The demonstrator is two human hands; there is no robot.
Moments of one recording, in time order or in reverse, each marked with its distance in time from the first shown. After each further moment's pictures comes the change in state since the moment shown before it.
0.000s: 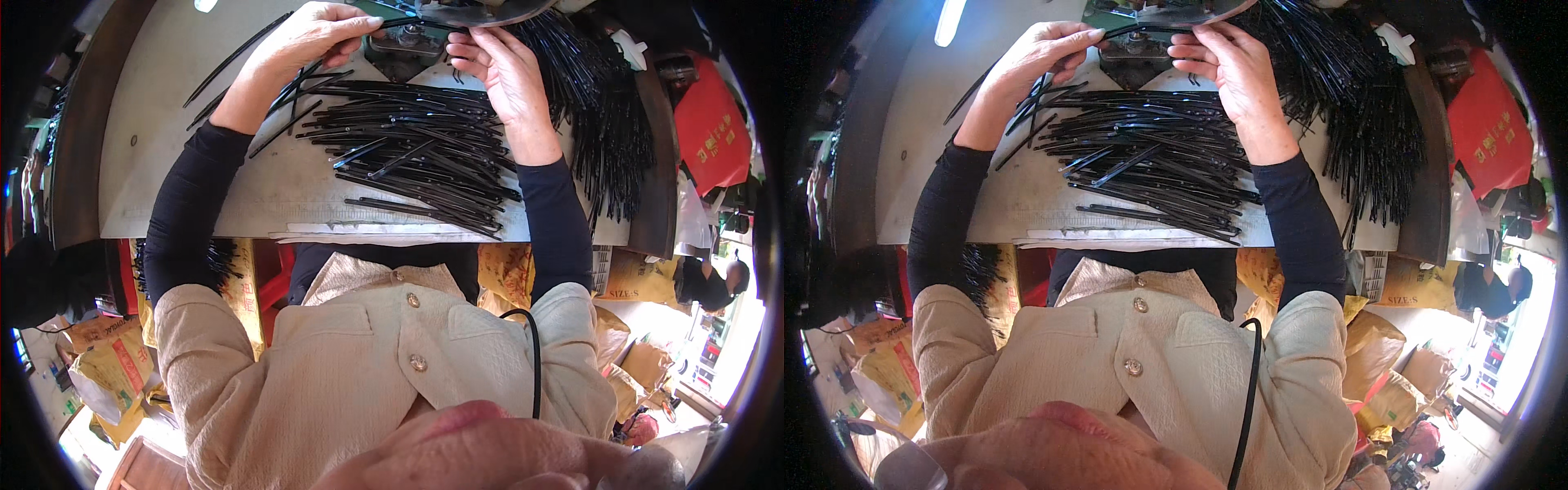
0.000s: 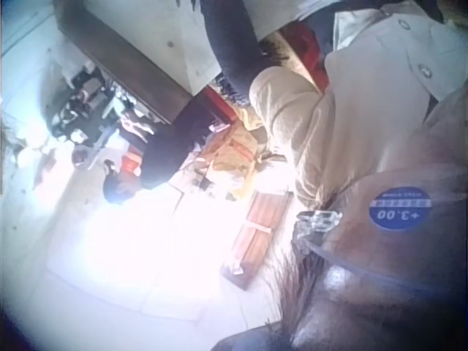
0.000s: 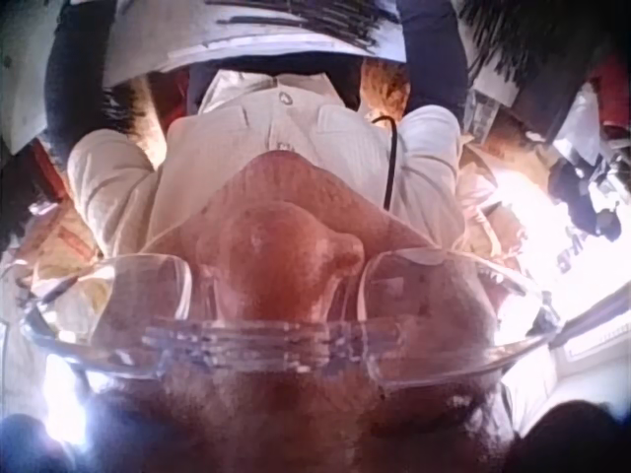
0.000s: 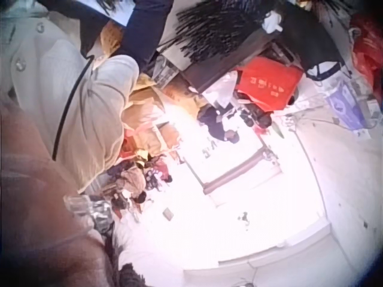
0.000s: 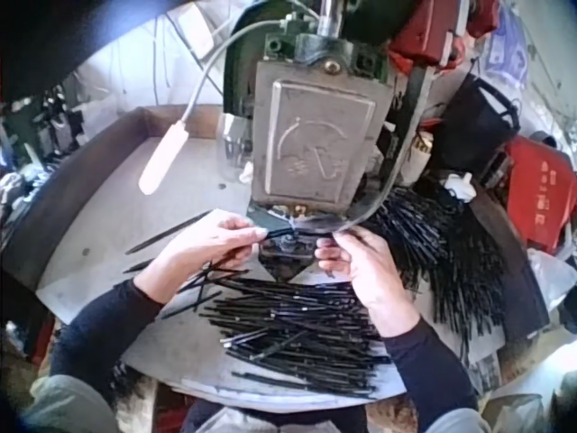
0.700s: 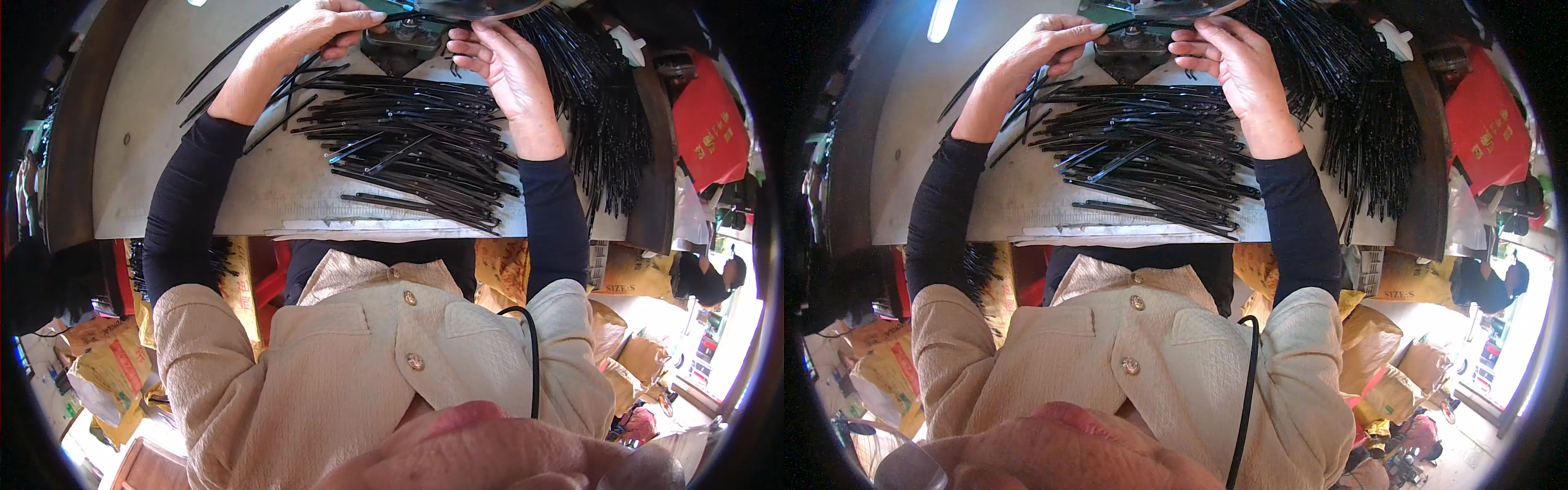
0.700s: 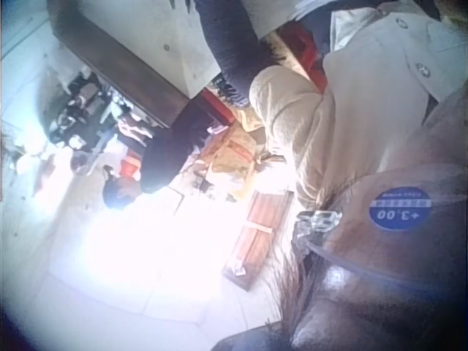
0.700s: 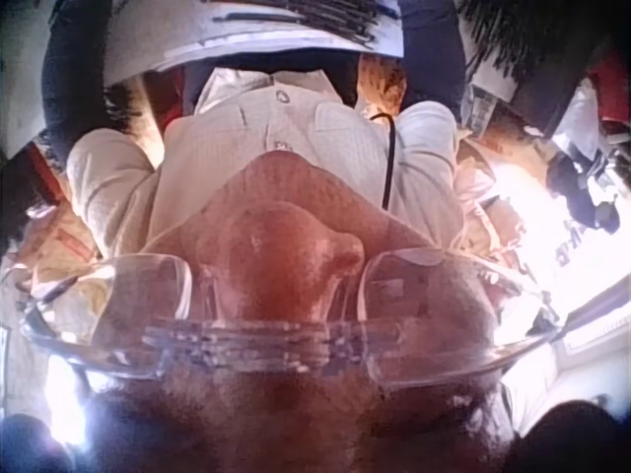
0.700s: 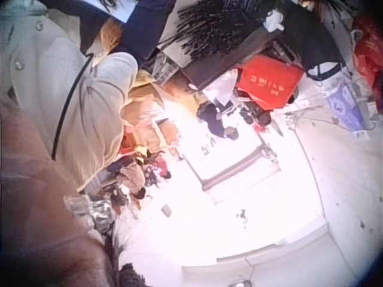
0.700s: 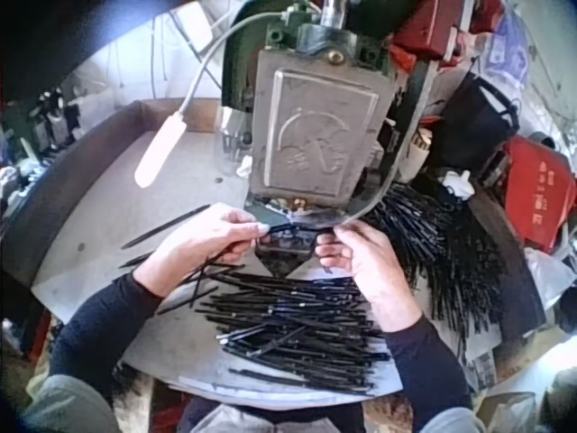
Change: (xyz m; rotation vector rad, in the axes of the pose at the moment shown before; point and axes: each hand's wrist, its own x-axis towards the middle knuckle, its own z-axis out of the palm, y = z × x) left_hand 0.005 0.001 0.003 -0.011 -0.003 -0.013; right_hand 0.001 -0.001 -0.011 -0.039 -0.028 -0.001
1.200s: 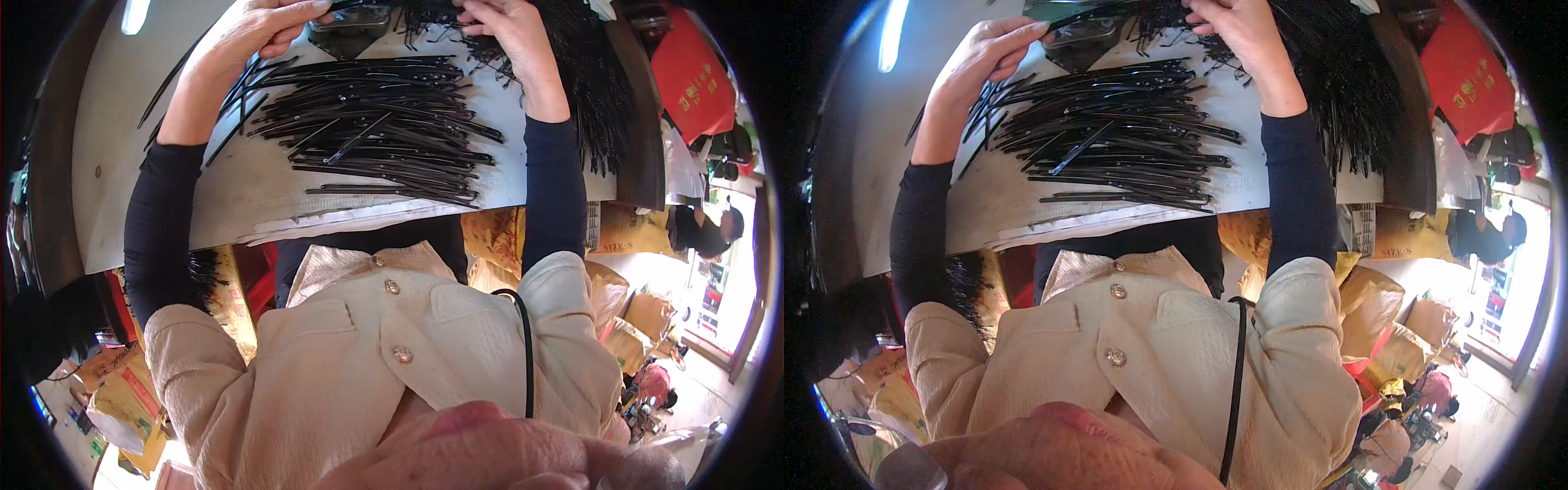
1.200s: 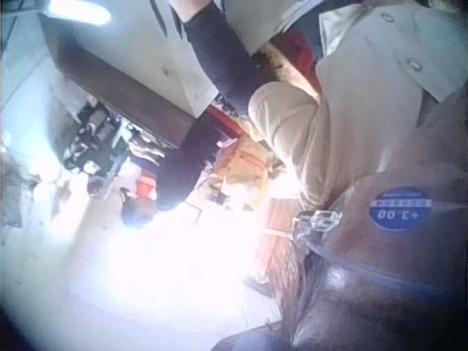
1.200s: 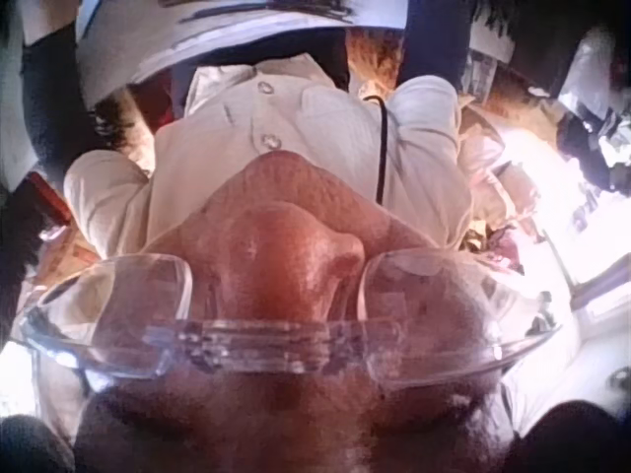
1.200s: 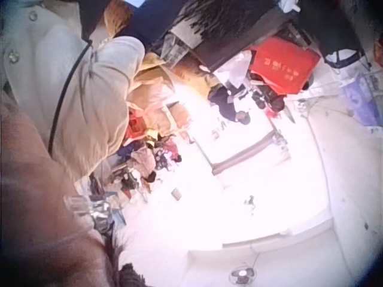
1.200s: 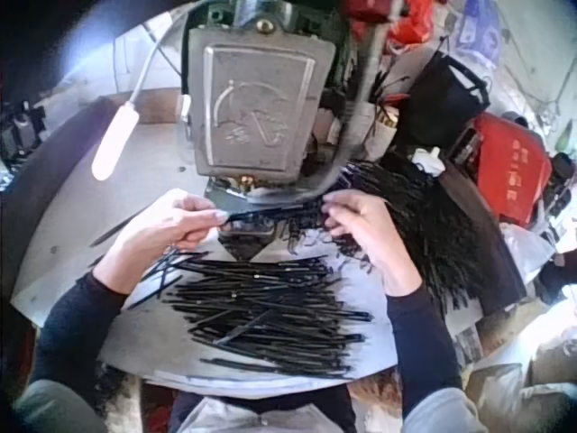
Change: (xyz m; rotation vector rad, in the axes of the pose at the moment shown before) left_hand -0.006 0.013 -0.004 0.143 -0.001 0.124; right_hand -0.001 -0.038 -0.037 -0.409 0.111 -0.007
